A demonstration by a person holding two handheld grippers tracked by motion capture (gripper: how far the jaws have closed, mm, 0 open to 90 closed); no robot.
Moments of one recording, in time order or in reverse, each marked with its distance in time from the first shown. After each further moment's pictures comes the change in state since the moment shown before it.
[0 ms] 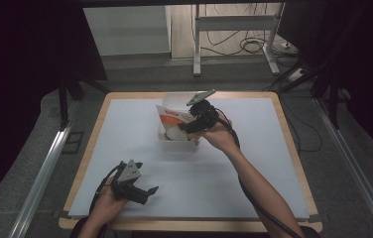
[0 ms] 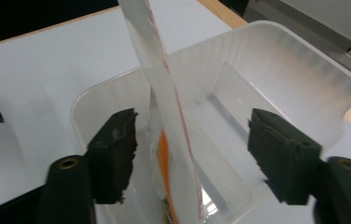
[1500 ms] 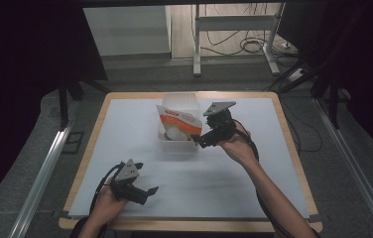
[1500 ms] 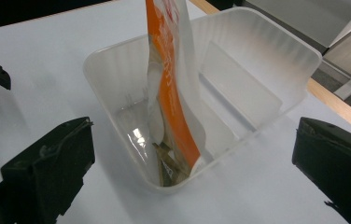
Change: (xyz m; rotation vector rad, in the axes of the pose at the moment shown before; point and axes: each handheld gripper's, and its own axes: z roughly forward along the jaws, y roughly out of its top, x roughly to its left) left arm 0.000 0.001 -0.003 -0.035 -0.052 -0.032; right arm 0.006 -0.038 -0.047 -0.042 -0.044 -0.011
